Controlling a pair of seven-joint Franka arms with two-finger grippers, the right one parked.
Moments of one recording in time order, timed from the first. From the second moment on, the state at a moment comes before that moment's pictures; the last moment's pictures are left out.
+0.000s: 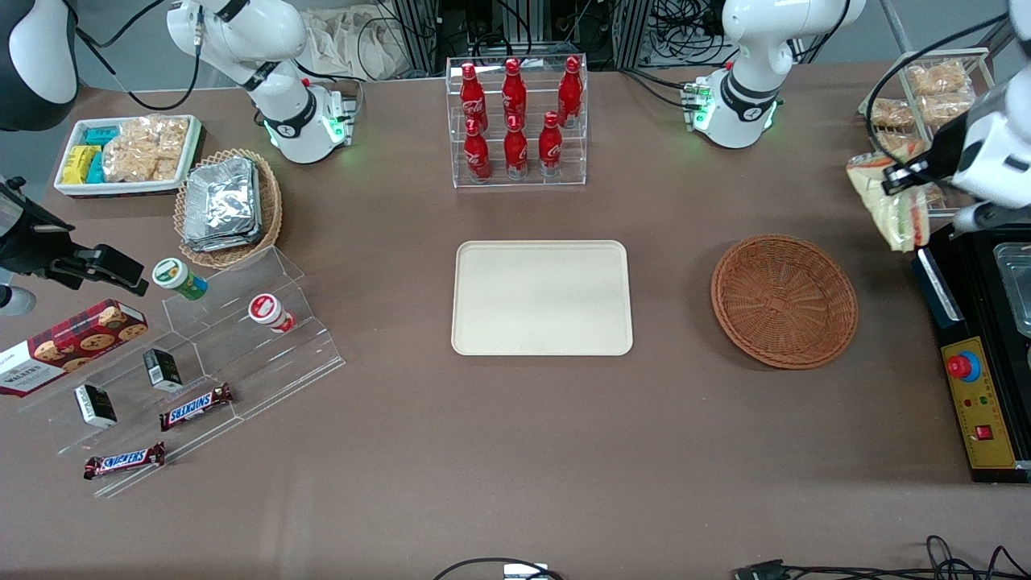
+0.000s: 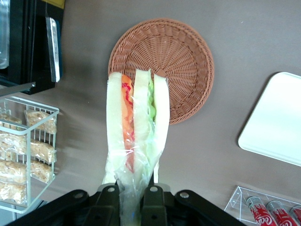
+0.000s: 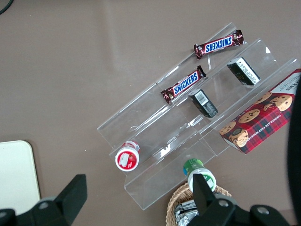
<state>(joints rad) 0.13 -0.10 -0.14 -1.67 0.03 1.34 -0.27</state>
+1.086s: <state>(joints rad) -0.05 0.31 -0.73 -1.40 0.14 1.37 -1.00</state>
